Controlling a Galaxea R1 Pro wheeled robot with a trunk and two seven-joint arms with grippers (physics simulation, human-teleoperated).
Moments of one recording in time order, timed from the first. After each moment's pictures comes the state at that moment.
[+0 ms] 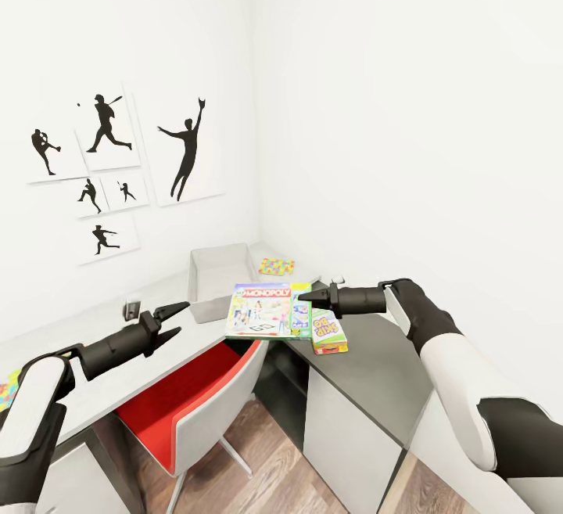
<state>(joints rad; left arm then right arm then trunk) -0.41 0.20 0.24 -1.47 1.29 1.04 -0.04 -1.04 -0.06 0.04 -0.56 -0.13 1.04 1.24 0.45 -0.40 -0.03</state>
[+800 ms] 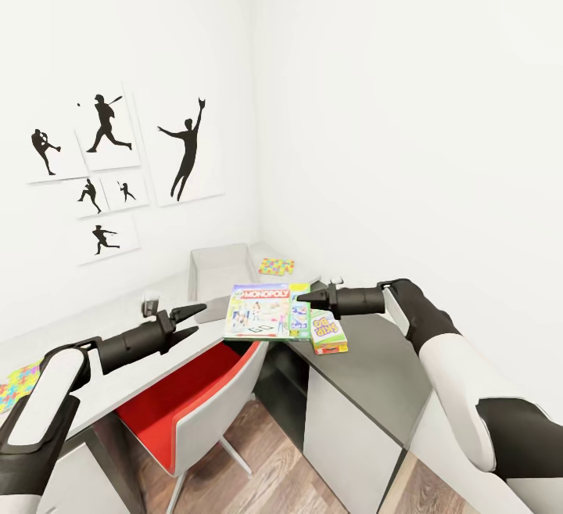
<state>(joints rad) -0.44 0.24 0.11 -1.44 1.29 1.04 -0.14 -1.04 -0.05 0.04 -0.56 -0.13 1.04 1.25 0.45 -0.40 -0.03</state>
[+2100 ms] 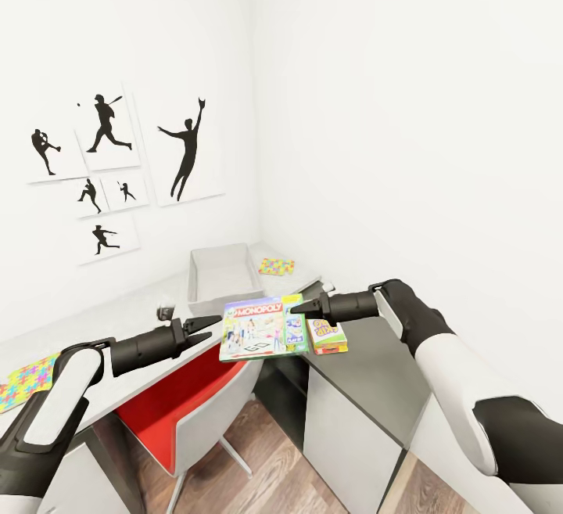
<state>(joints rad) -0.45 0.27 -0.01 -1.44 1.15 1.04 -0.33 -1.04 -0.05 0.16 -0.56 -0.13 1.04 1.25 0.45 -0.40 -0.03</state>
